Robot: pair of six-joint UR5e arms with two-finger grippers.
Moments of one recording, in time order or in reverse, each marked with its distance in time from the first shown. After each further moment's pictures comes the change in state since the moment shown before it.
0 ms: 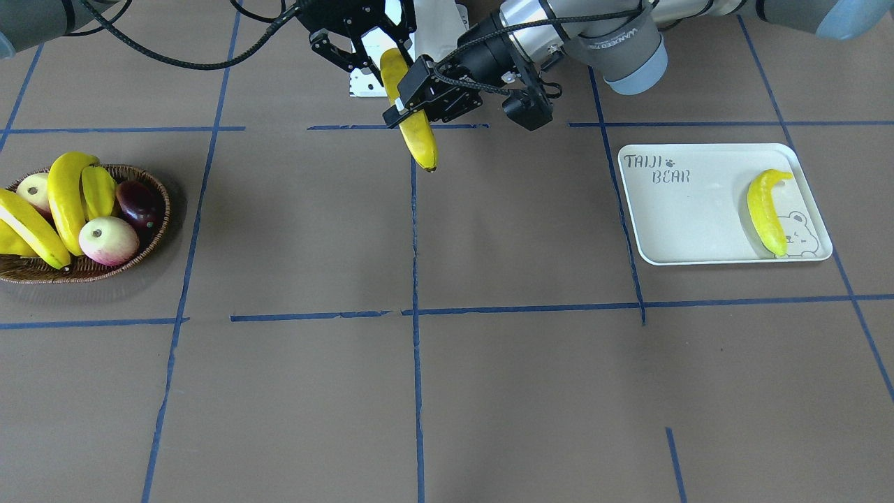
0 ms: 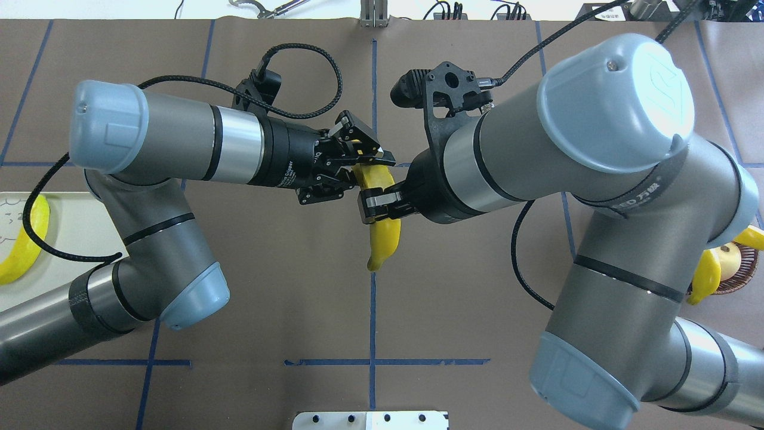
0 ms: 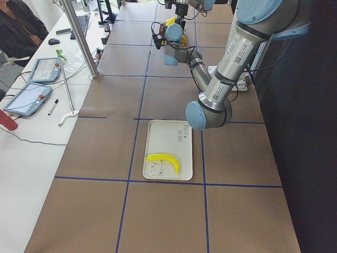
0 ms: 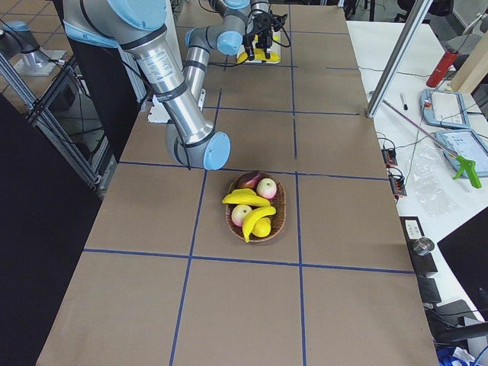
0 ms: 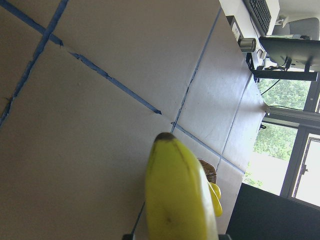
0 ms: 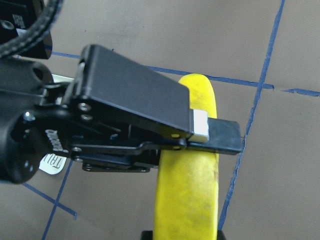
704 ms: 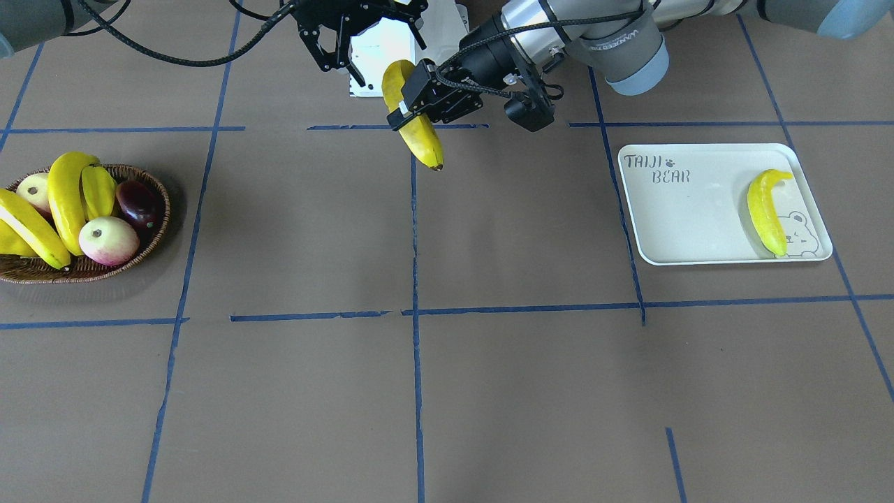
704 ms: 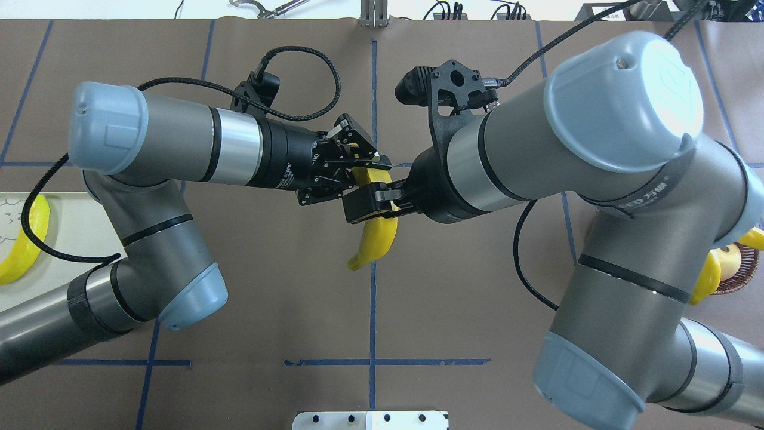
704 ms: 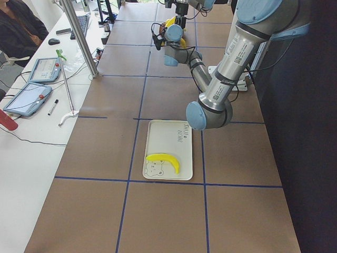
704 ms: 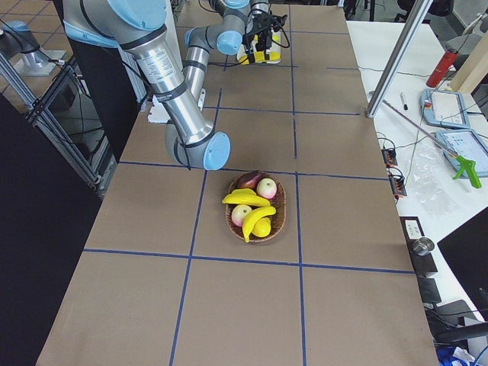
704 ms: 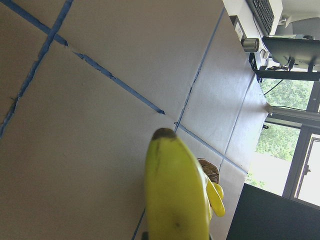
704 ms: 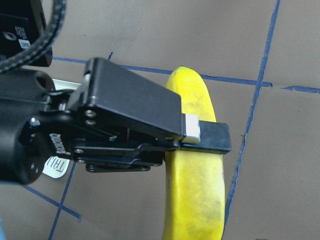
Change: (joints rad) left arm -0.002 0.007 0.000 0.003 -0.002 0.002; right arm 0.005 -0.002 0.010 -0.001 0.006 0.026
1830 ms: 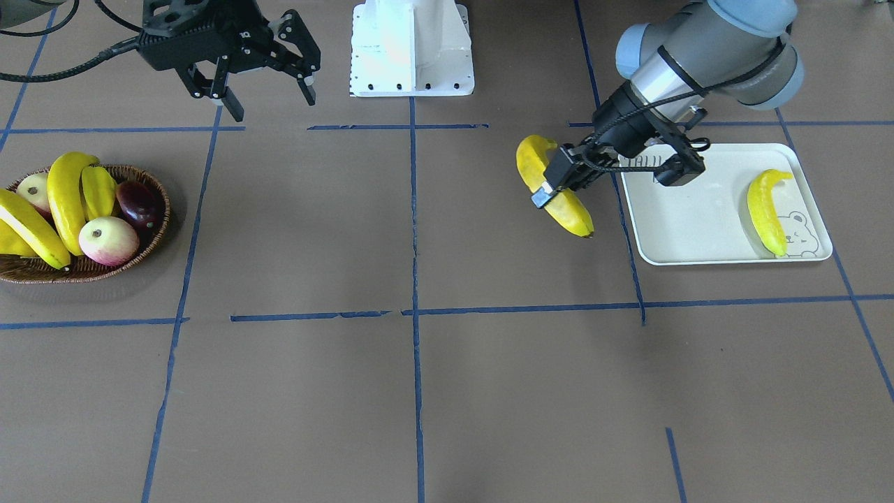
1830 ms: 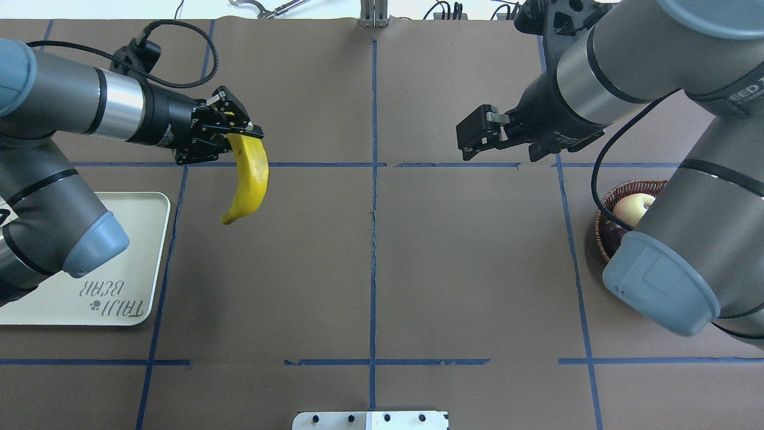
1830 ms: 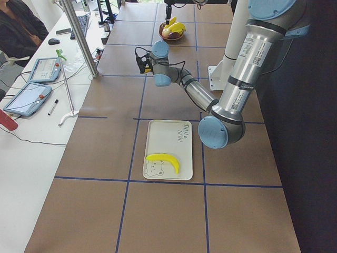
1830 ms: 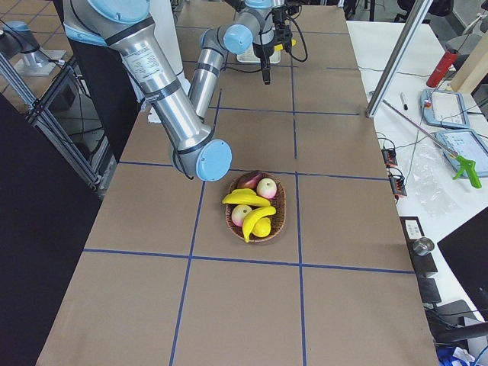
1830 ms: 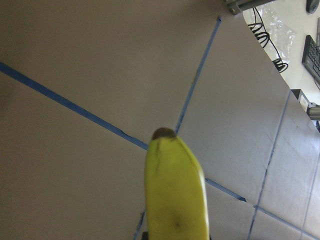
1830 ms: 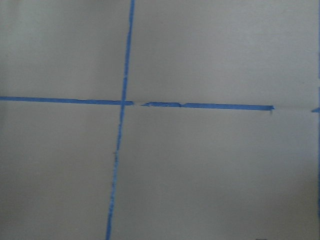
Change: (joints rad) left arm -0.229 0.245 -0.012 0.153 -0.118 0.263; right arm 0.236 -0.075 0.032 -0.346 0.089 -0.111
